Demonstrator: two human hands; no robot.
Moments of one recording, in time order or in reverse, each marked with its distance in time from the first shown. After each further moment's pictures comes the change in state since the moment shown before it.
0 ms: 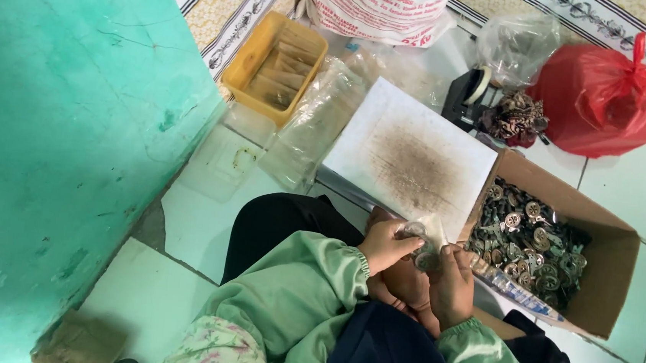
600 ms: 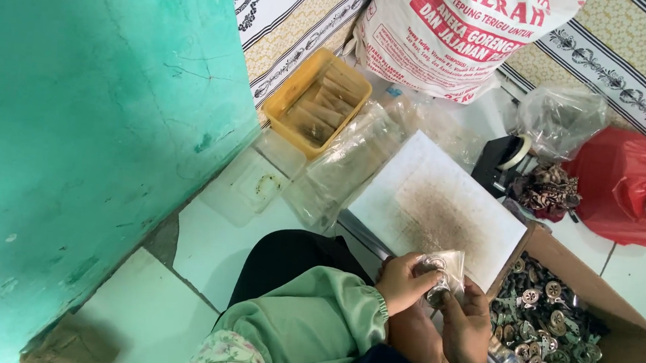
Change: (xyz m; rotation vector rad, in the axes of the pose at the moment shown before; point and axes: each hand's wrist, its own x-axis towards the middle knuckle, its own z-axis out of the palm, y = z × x) left_hand 0.035 0.041 -0.020 0.028 0.113 -0.045; right_hand 0.044 -0.015 0.040 -0.192 -0.106 0.081
